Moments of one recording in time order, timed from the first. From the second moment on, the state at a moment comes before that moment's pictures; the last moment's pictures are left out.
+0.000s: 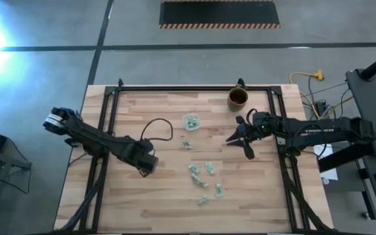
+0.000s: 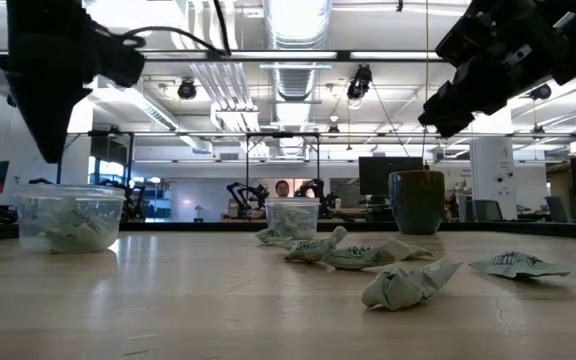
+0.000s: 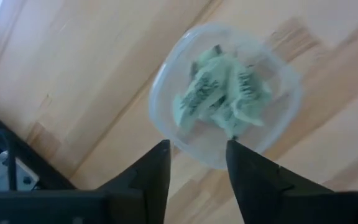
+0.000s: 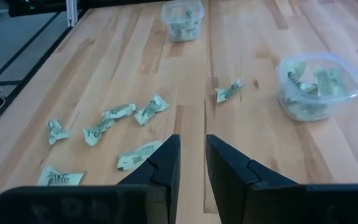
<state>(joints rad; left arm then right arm) -0.36 1.44 1.05 -1.21 -0.17 -1.09 -0.17 0.92 0.42 -0.01 -0.31 0.02</state>
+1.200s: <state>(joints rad) -0.36 1.14 1.03 -1.02 -0.49 -0.65 -0.09 1.52 0.71 0.36 -0.26 0.19</state>
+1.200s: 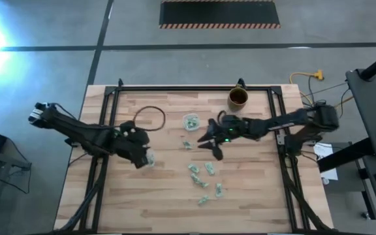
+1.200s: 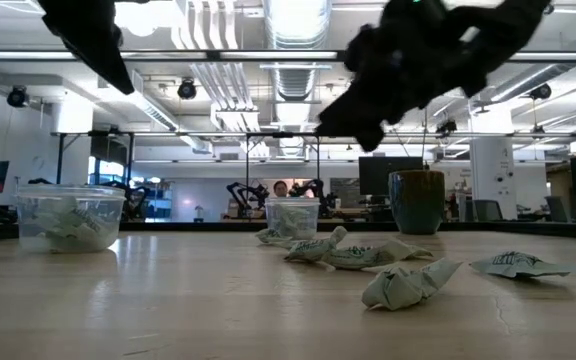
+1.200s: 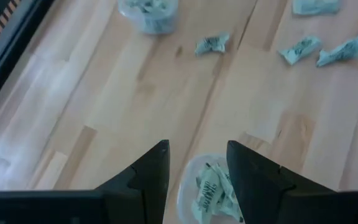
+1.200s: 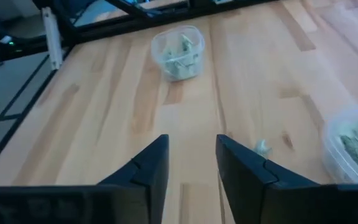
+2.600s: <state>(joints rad) -0.36 0.81 0.86 -0.89 -0.51 -0.51 -0.03 1.86 1.01 0.11 0.15 0.37</state>
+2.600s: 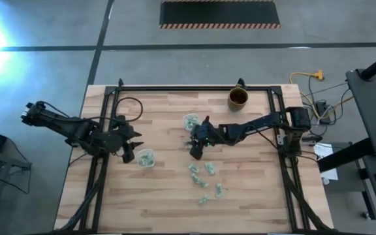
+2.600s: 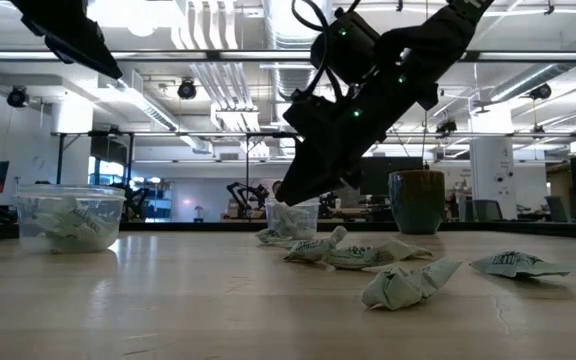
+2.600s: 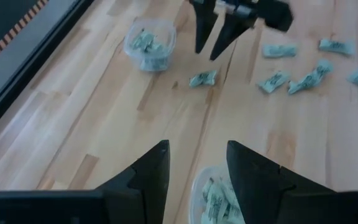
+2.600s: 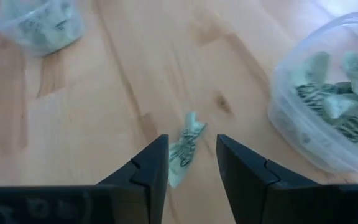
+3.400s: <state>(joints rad) -0.36 0.82 0.86 -0.85 -0.51 -0.49 -0.03 1.86 0.94 0.20 0.16 0.40</state>
